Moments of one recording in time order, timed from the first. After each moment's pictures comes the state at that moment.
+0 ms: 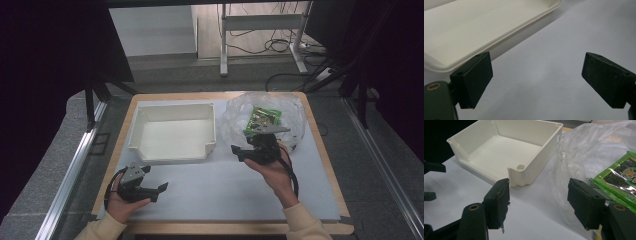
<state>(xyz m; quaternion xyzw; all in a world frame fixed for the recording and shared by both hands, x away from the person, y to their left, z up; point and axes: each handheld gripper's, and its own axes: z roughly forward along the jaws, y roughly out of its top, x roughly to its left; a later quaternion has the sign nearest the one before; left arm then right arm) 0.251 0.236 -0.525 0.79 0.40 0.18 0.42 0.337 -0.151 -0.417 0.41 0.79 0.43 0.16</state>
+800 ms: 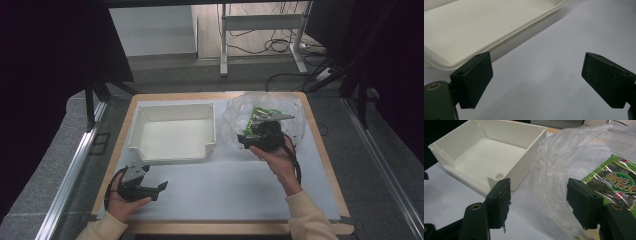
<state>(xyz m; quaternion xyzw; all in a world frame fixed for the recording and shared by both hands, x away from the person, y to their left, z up) 0.254 0.236 -0.527 0.79 0.41 0.19 0.42 0.371 -0.166 -0.413 0.42 0.79 0.42 0.16</state>
